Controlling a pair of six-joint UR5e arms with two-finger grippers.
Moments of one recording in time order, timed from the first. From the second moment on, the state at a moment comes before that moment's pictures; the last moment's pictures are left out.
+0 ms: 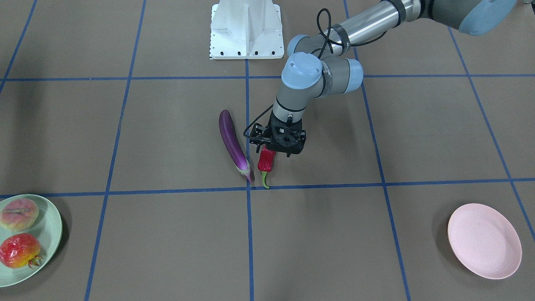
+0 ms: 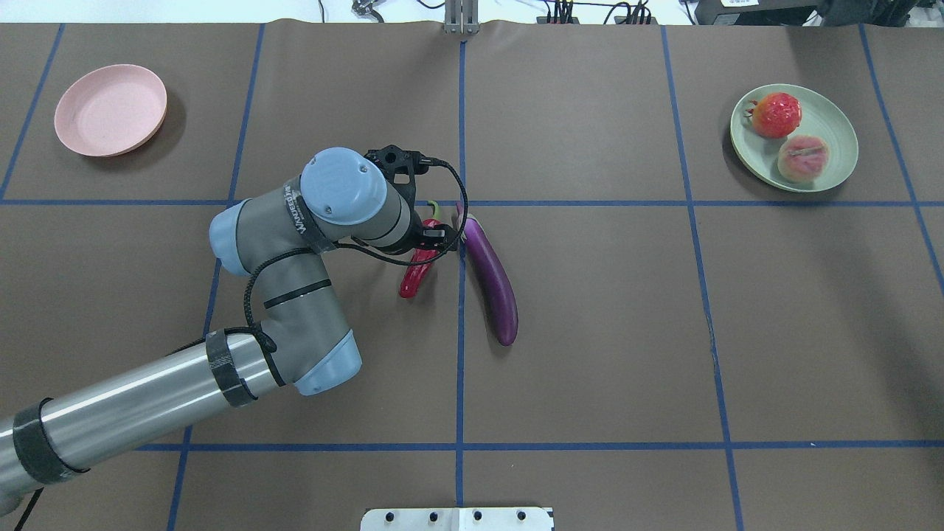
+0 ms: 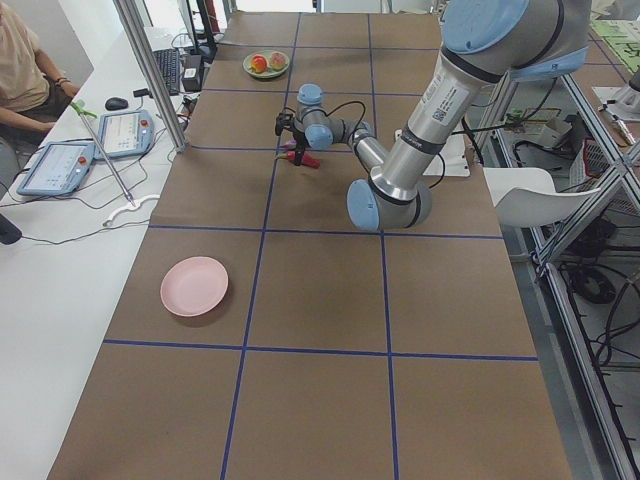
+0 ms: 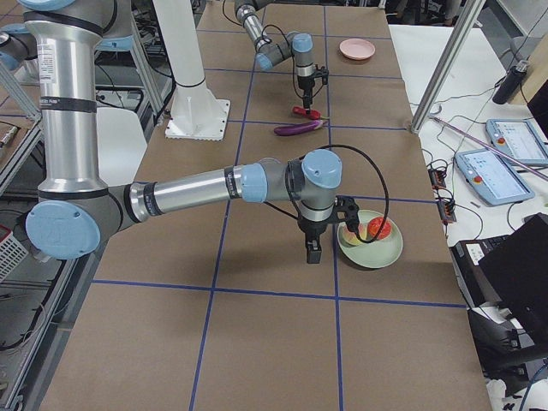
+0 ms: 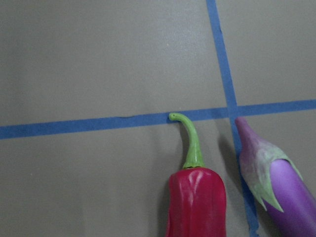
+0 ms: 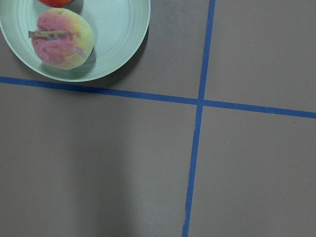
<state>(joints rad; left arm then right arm) -0.53 -2.33 -1.40 -1.92 -1.79 -1.13 1.50 -1.59 1.83 -1.74 2.29 0.01</state>
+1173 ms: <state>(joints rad) -0.66 -2.33 -1.45 -1.75 -1.81 -0.93 1.50 -1.58 1.83 -1.73 2.29 0.01</state>
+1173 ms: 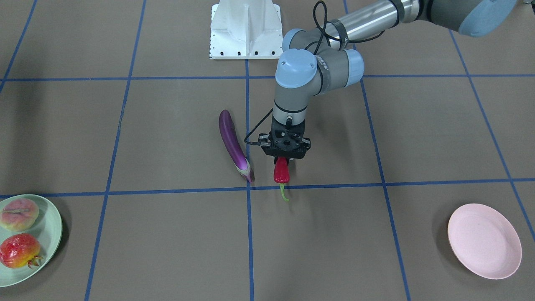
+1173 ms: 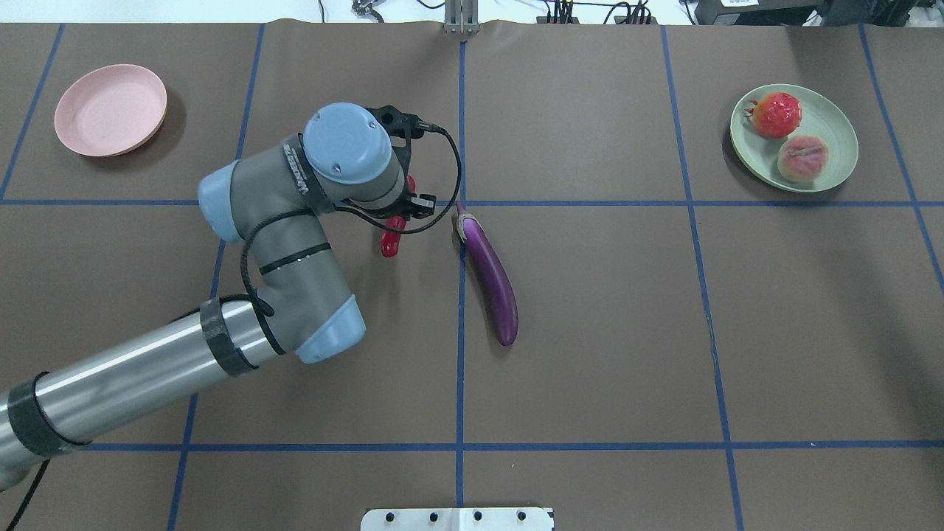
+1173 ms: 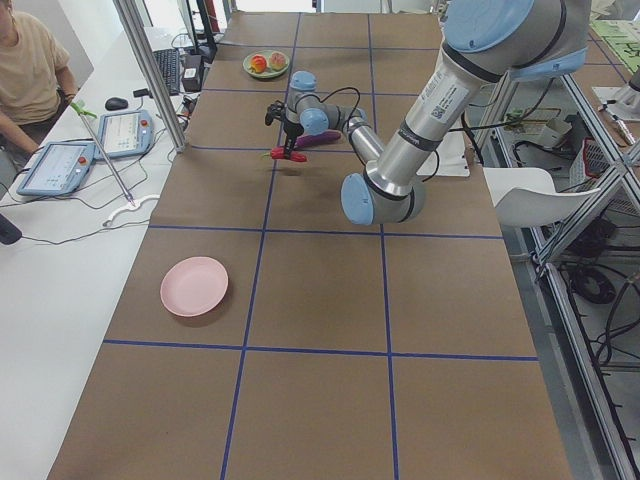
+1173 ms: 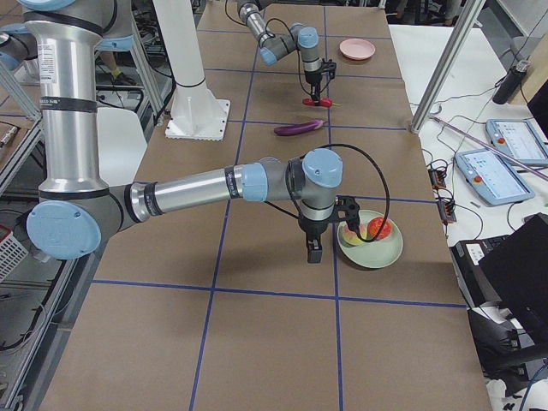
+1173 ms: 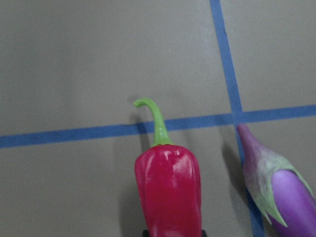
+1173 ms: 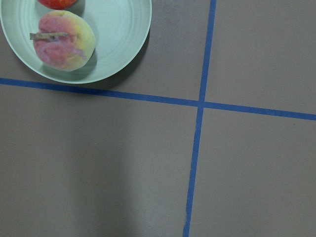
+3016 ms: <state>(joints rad) -1.23 -2.16 -1.05 -2.00 -2.17 -0.31 1.50 -1.58 1.83 -1.73 2.29 0.01</state>
